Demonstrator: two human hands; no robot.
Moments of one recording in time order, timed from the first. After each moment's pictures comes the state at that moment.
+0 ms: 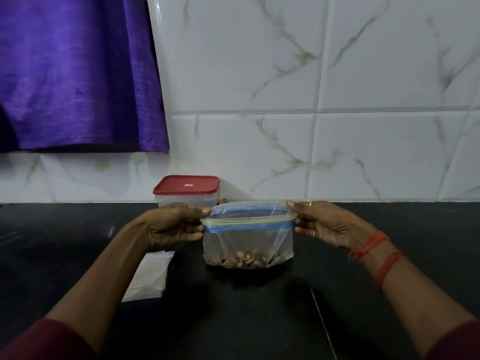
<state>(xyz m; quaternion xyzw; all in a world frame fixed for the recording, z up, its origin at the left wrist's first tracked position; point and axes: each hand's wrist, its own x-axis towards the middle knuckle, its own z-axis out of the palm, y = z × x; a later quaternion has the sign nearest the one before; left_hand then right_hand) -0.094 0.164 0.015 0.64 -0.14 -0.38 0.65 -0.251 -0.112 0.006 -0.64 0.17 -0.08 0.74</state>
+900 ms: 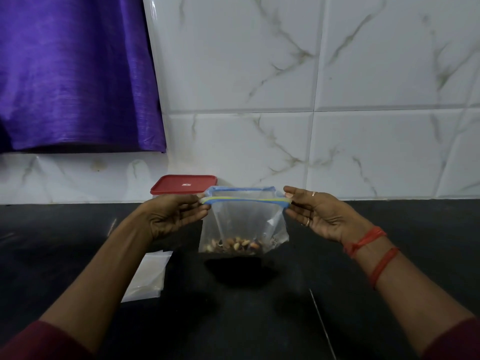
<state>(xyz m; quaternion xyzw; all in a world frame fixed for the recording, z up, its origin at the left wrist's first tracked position) -0.098 0.154 0.030 0.56 -0.07 -0.31 0.76 -0.246 -0.108 0.014 -0.54 0.14 -0.15 0.82</state>
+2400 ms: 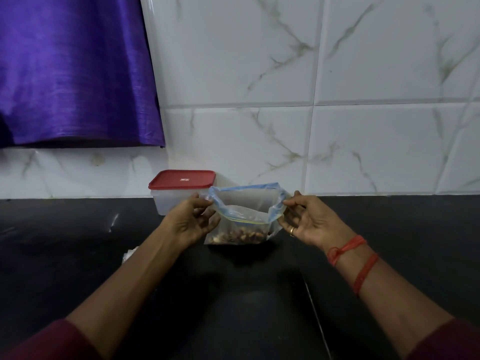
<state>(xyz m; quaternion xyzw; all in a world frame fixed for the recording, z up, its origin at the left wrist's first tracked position) -0.124 0.115 -0.001 0.47 -0.03 -0.27 0.84 -0.234 -0.094 -0.010 -0.38 0.21 -0.17 0.89</state>
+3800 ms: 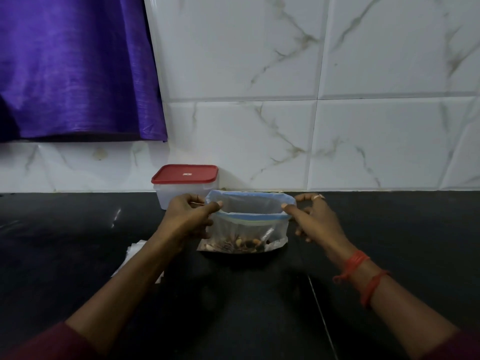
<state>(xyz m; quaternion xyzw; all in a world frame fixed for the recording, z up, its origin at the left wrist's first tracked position) -0.142 0.137 -0.004 0.76 -0.15 -0.11 0.62 -0.257 -0.089 -0.030 -0.78 0.24 -0.27 0.52</state>
